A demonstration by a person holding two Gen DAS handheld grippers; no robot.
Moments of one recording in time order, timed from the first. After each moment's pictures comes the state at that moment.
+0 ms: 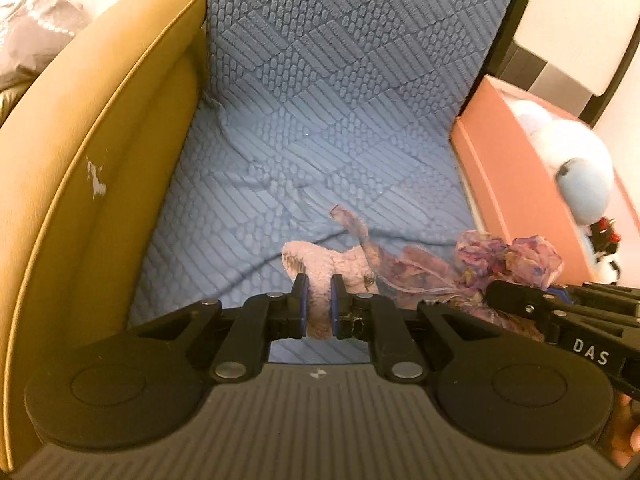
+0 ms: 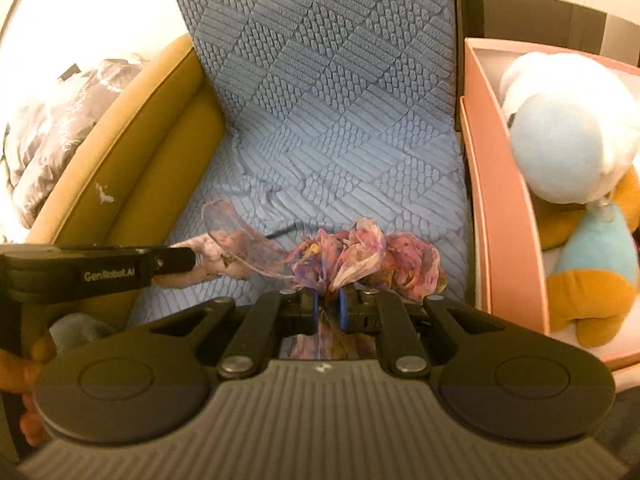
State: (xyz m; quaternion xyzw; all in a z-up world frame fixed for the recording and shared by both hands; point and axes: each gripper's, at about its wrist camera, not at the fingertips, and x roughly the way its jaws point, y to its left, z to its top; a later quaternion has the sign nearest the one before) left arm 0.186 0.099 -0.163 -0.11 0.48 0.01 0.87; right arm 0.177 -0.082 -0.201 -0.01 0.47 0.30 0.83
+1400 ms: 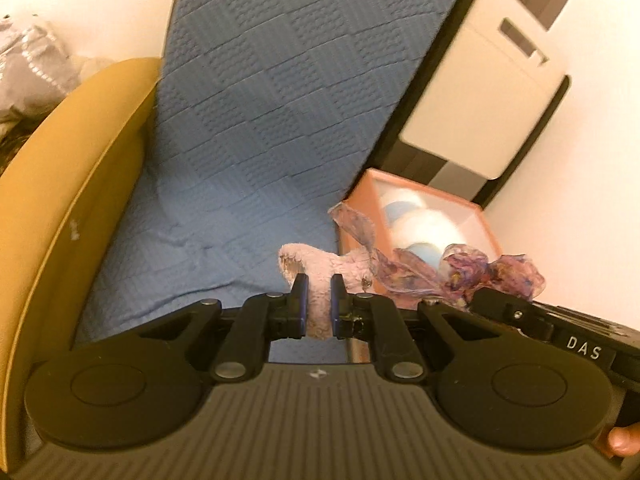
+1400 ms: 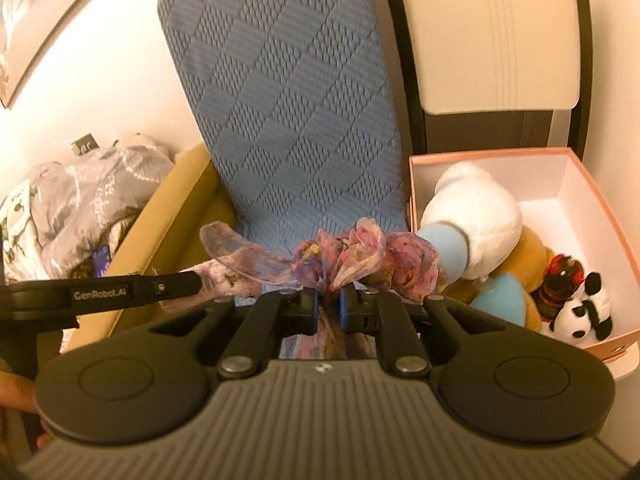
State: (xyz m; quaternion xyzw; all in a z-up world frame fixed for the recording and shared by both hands) left arm 0.141 0.060 -0.035 -0.19 0.39 -0.05 0.90; right arm 0.144 -0.159 -0.071 0.03 0.38 0.28 0.88
